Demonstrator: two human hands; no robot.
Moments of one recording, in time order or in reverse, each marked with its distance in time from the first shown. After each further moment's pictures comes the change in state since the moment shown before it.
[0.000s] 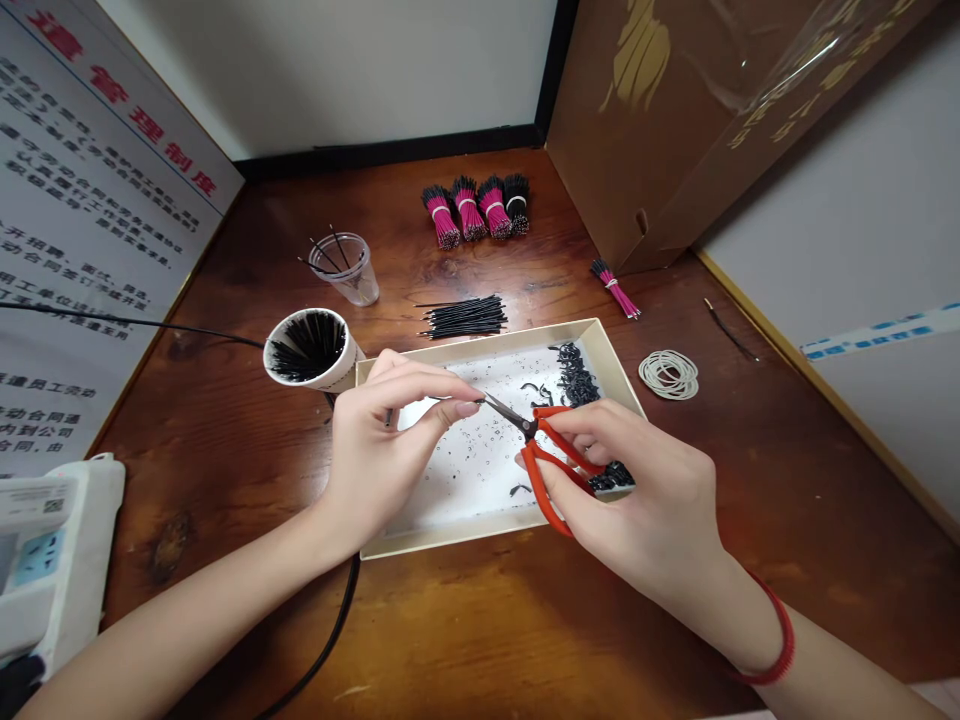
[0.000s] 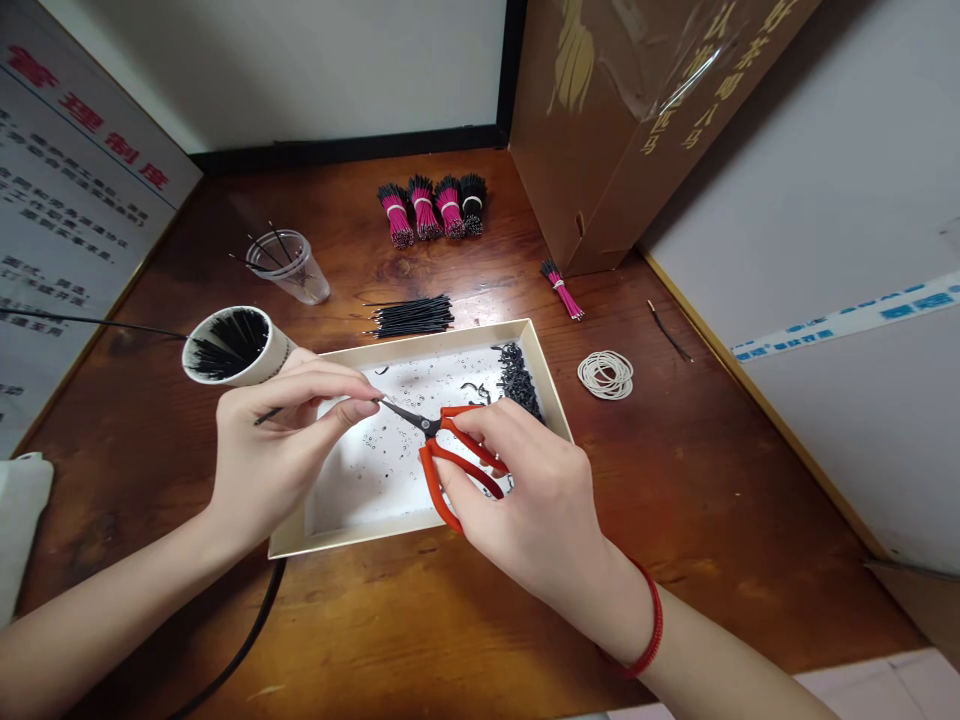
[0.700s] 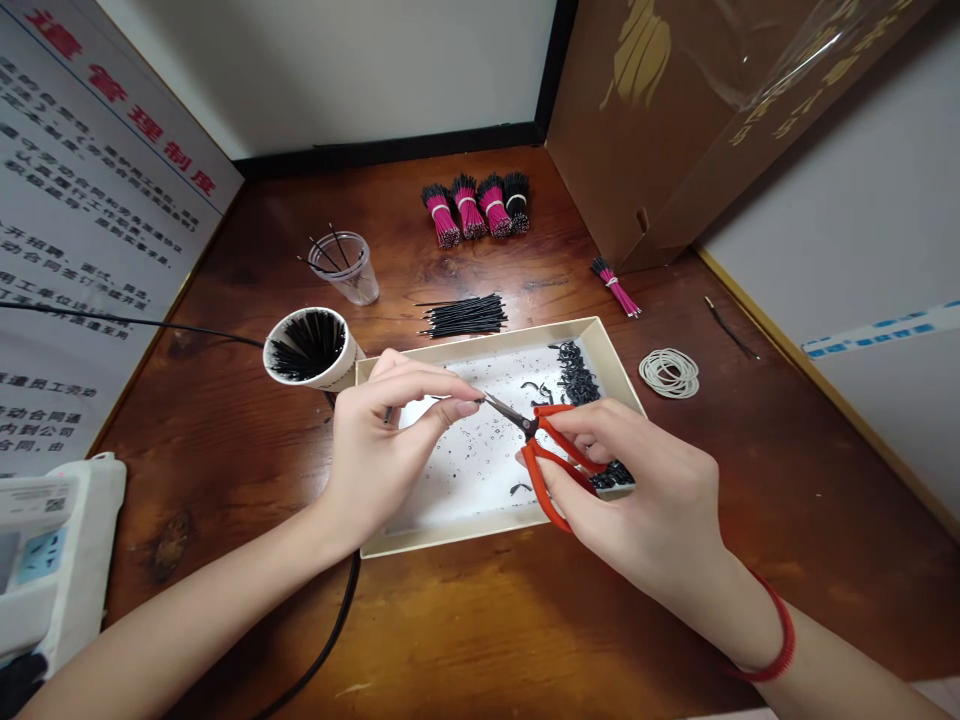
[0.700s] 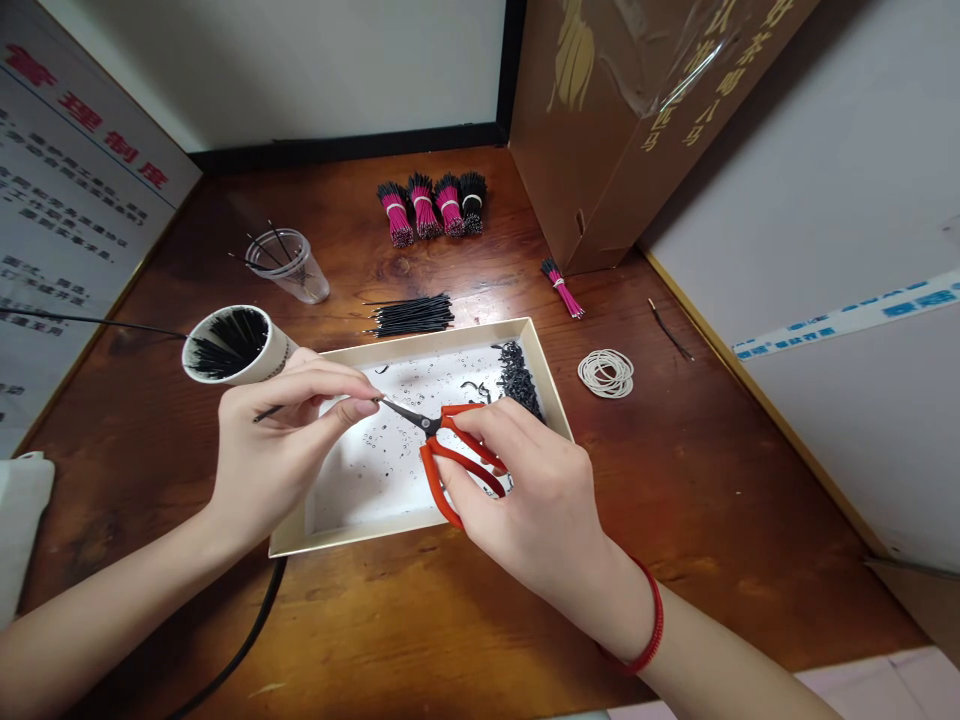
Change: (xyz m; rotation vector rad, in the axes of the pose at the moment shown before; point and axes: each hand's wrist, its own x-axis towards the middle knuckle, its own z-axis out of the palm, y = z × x) left_hand -0.001 -0.001 -0.001 -0.029 -0.009 -0.041; right_hand -0.001 0.000 -0.001 -0.004 -0.018 -0.003
